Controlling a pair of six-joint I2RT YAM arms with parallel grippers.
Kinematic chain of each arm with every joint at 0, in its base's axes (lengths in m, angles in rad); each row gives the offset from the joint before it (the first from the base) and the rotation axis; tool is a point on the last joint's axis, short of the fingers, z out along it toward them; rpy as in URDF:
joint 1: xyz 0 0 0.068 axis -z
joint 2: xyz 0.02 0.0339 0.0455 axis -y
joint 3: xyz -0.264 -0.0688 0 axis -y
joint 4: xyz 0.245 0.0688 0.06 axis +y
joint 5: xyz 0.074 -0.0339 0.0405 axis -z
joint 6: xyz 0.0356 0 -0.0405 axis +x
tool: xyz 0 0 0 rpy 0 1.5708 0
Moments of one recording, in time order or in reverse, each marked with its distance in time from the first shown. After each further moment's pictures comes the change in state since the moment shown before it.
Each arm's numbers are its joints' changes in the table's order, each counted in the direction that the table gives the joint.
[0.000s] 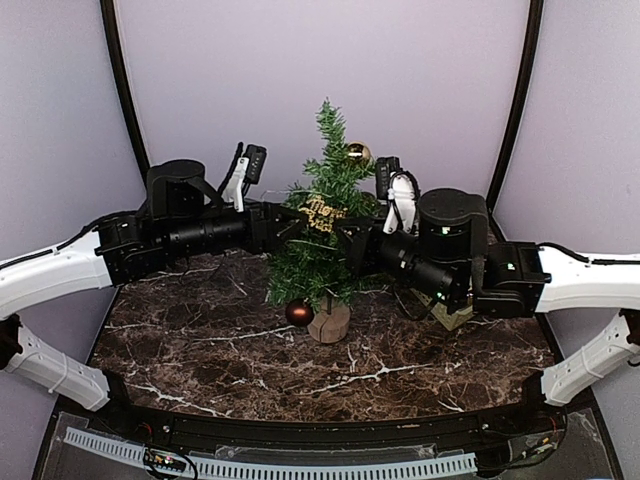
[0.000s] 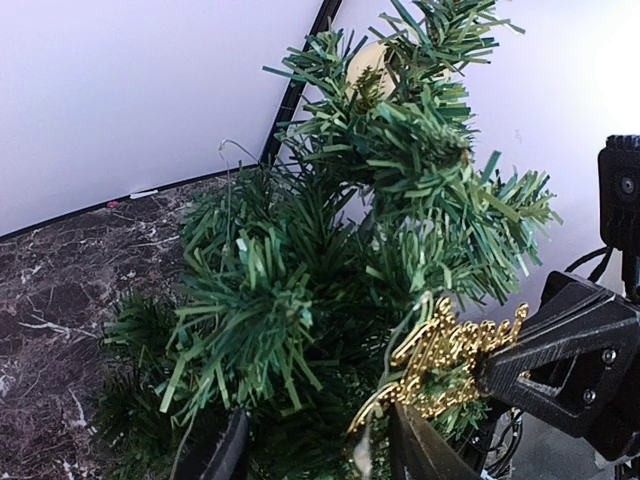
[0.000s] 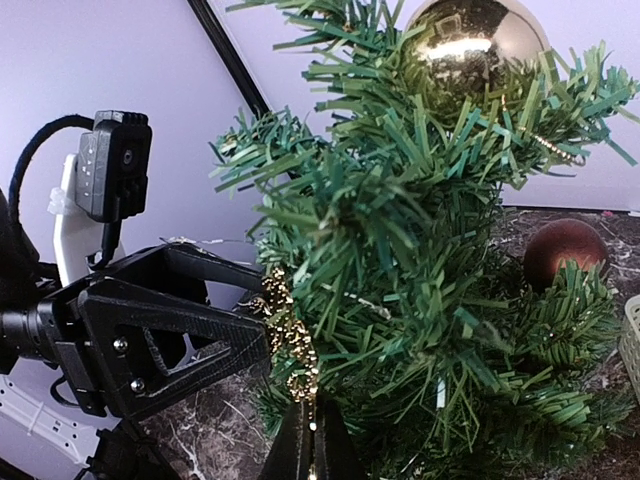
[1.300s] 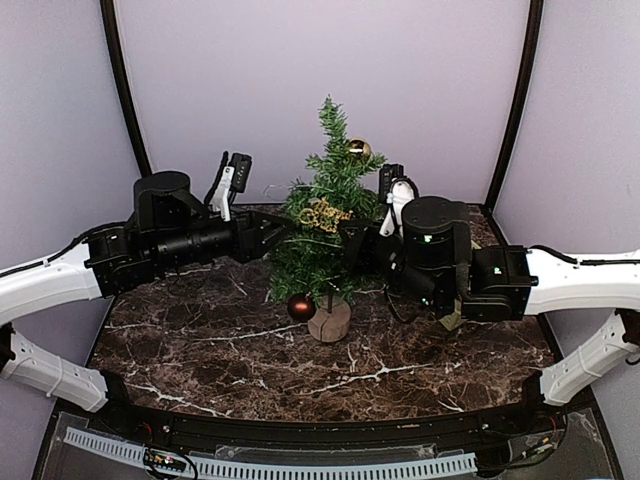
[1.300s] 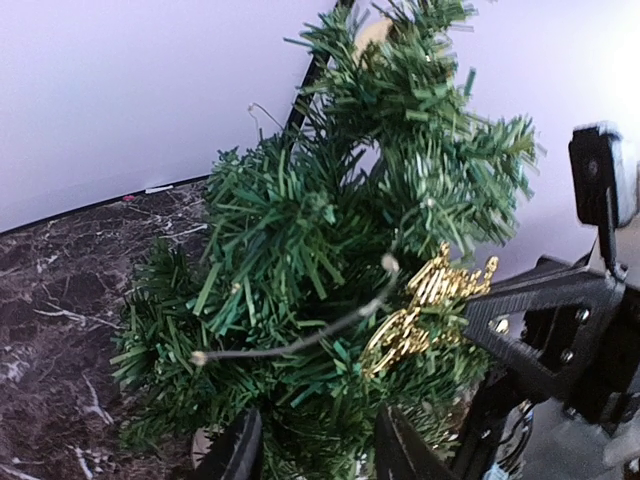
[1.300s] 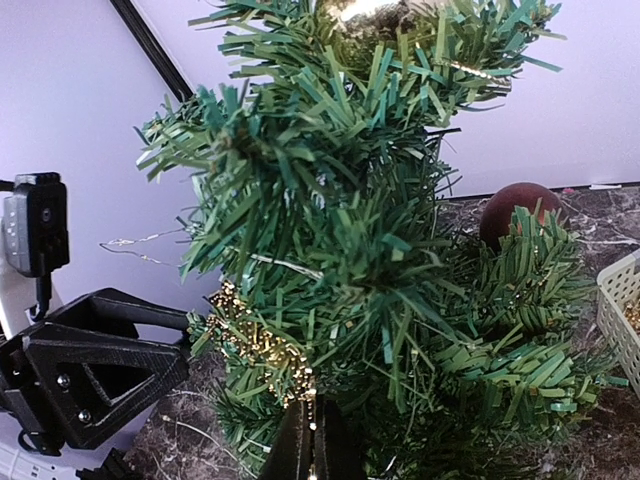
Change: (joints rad) left arm -0.006 0.068 -0.094 -0.025 -0.017 -0.007; right arm -0.002 -0.046 -0.001 0.000 0.135 0.091
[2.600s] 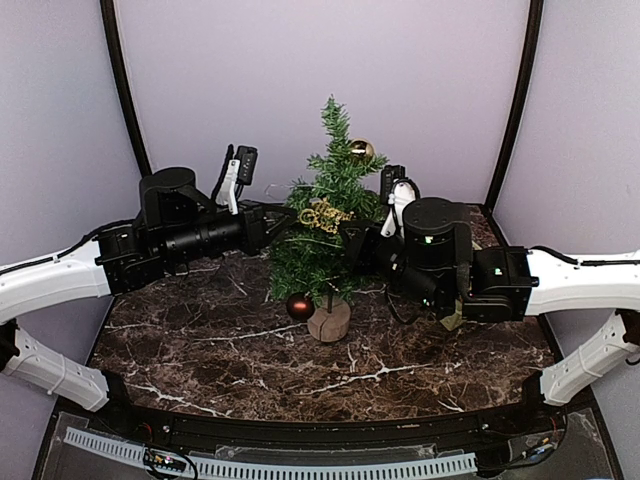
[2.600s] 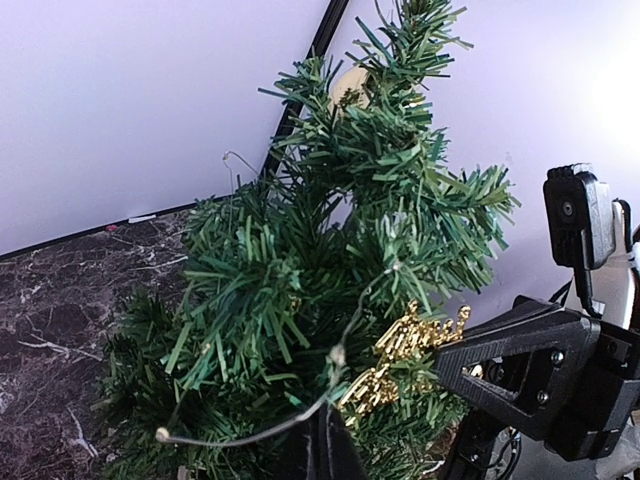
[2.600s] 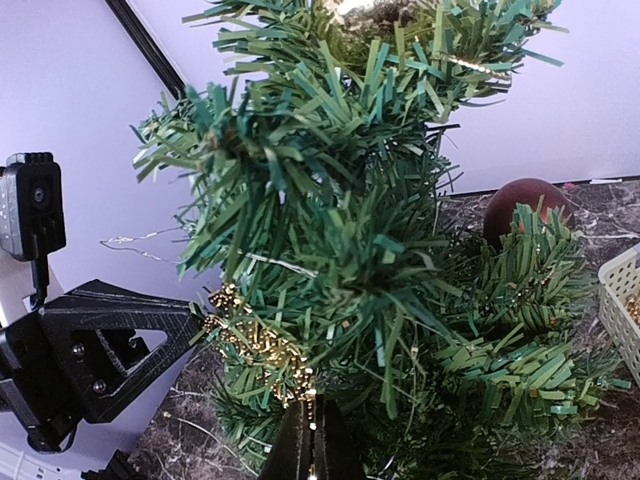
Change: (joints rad) left arm 0.000 -0.039 0.016 -0.104 0.010 0.006; right arm 0.000 0.005 -0.008 -0.001 0.003 0.019
